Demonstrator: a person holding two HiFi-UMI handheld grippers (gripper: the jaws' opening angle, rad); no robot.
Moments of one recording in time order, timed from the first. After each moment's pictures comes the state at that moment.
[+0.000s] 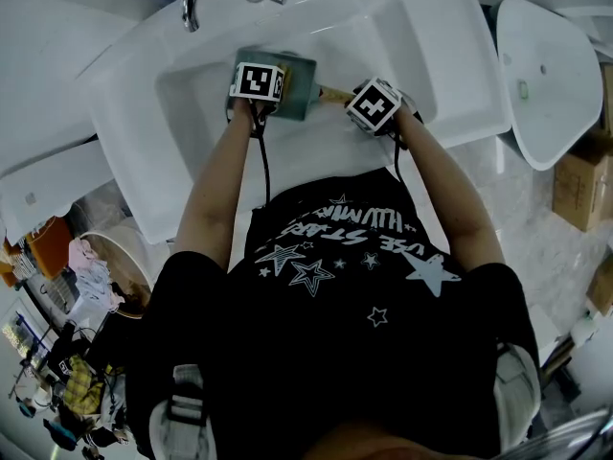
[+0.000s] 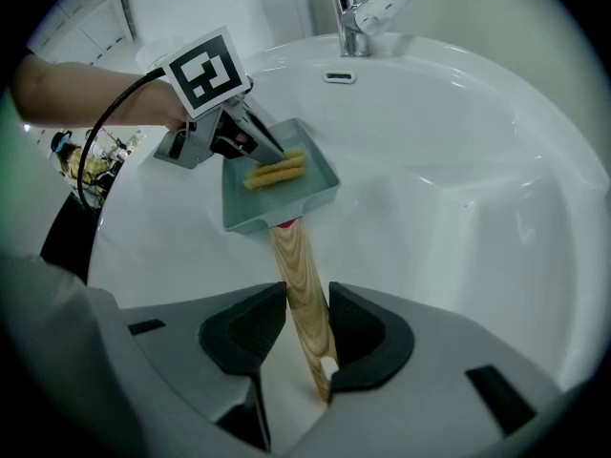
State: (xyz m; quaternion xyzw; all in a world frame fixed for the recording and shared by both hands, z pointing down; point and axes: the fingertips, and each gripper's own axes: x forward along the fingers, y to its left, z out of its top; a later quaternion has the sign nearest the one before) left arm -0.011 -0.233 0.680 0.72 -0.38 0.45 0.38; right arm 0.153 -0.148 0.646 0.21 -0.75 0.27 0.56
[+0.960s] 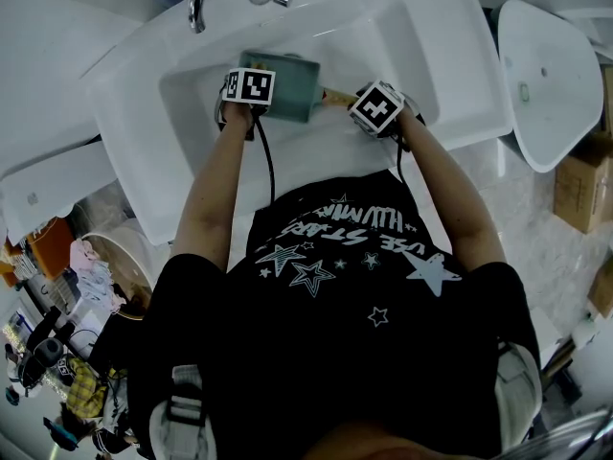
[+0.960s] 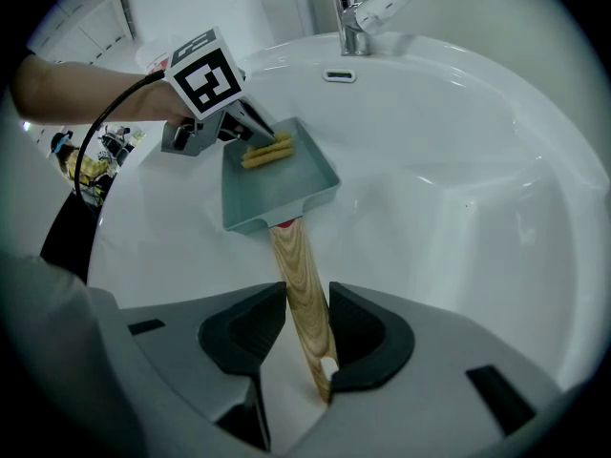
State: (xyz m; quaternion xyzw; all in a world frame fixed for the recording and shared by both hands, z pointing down) left arm -0.063 -0.247 0.682 0.68 -0.44 0.50 0.30; right arm 0.153 -0.147 0.647 0.21 -0.75 0.27 0.56
